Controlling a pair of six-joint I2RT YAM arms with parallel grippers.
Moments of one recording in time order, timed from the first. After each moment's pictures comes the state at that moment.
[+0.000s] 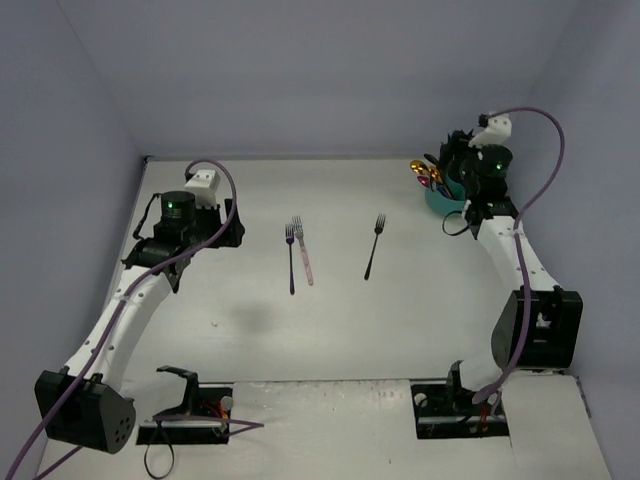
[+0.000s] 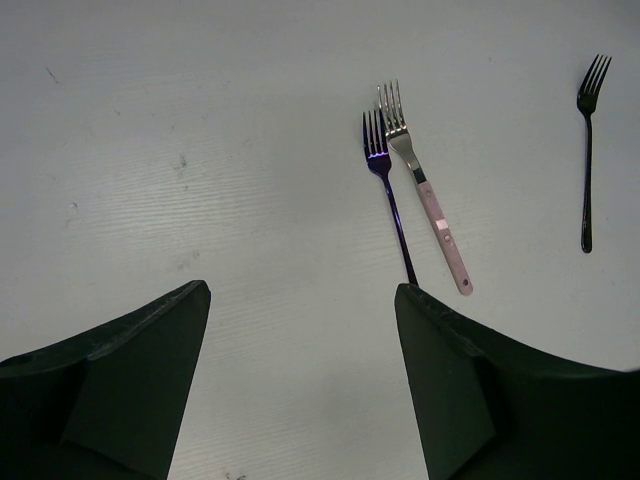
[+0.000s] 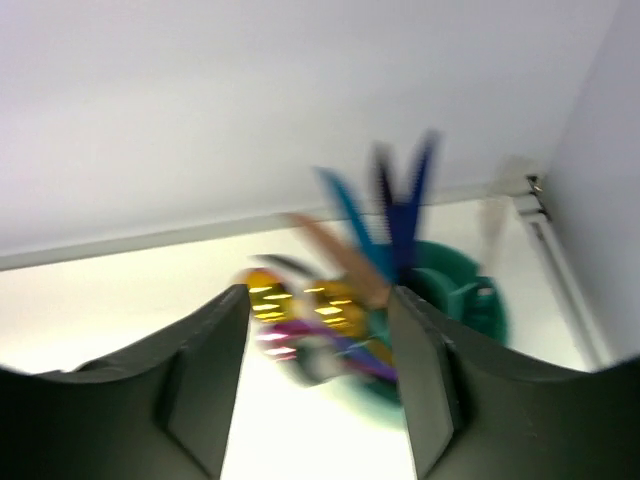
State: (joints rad) left arm -0.21 1.12 1.03 -0.47 0.11 -0.17; right arm -0.07 1.53 1.16 0.26 -0.03 0.15
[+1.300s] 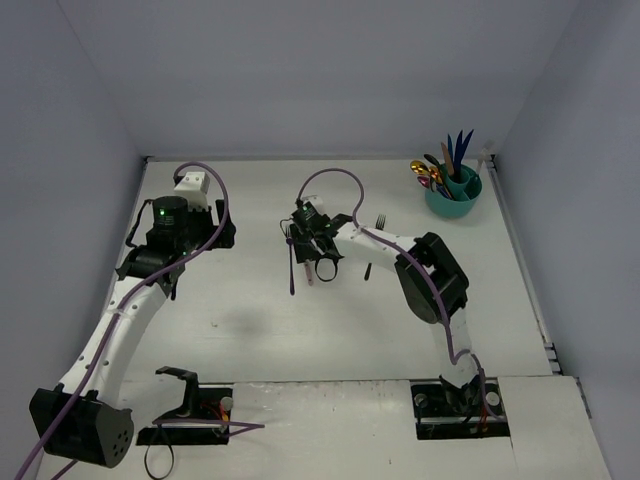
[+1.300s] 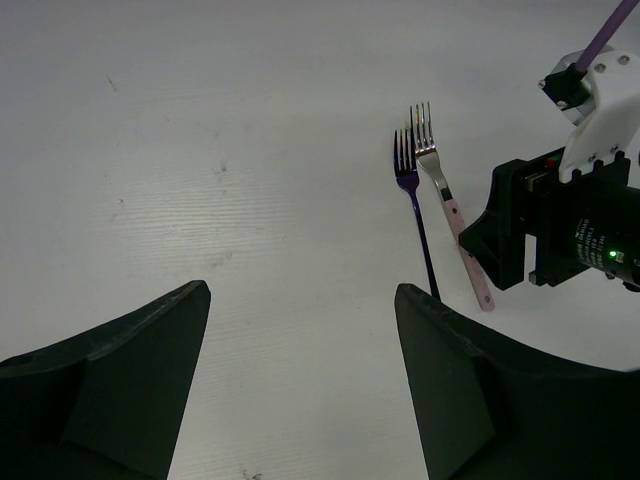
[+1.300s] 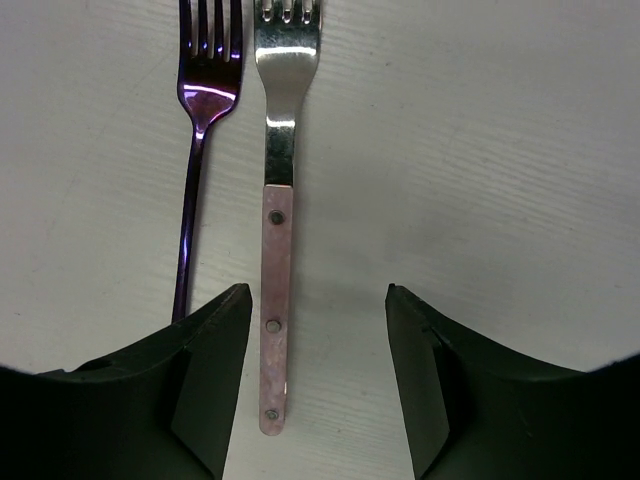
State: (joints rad) left arm -0.20 1.05 1.00 -0.46 0.04 -0.17; right arm 0.77 2.08 1.51 -0.43 0.21 0.45
